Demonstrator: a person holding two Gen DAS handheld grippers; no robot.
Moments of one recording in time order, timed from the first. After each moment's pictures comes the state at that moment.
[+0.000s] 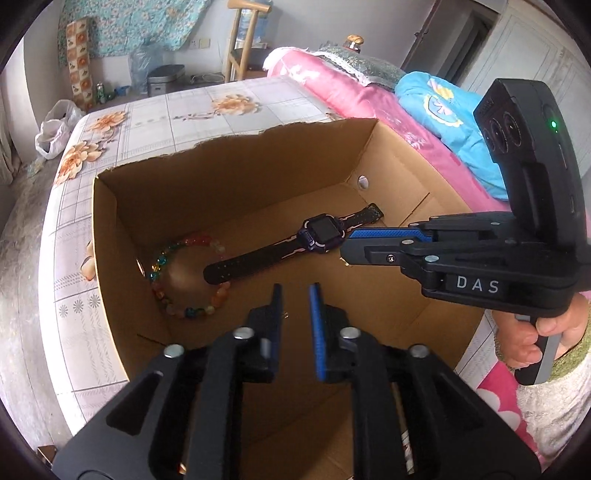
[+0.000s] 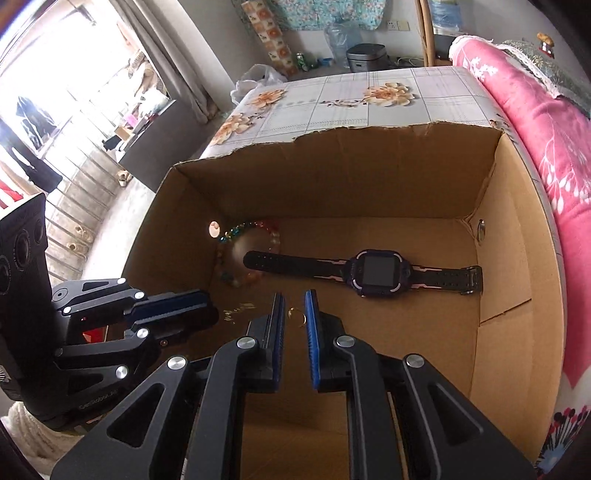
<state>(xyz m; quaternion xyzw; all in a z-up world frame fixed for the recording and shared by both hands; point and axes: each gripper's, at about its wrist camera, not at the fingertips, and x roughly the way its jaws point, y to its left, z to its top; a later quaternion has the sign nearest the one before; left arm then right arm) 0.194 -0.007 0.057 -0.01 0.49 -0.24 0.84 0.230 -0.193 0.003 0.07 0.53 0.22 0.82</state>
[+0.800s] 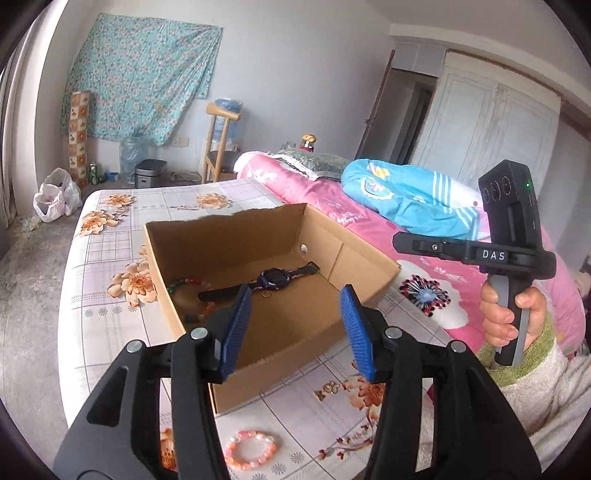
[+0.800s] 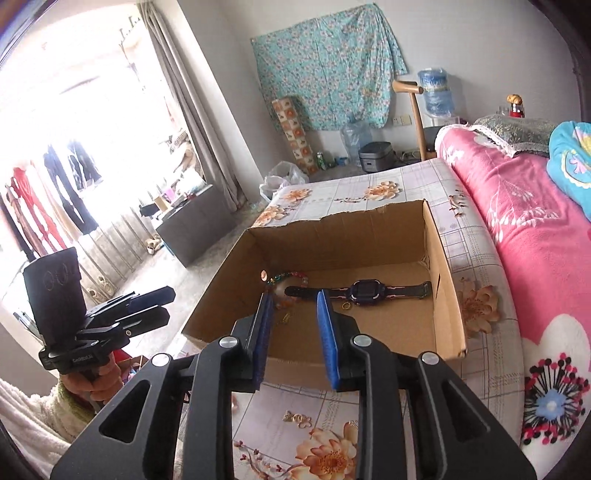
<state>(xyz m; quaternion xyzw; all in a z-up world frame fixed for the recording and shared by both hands) 0.044 0.042 0.113 -0.05 0.28 -0.31 0.91 0.074 -0.259 0.078 0.12 0.33 0.25 0.90</state>
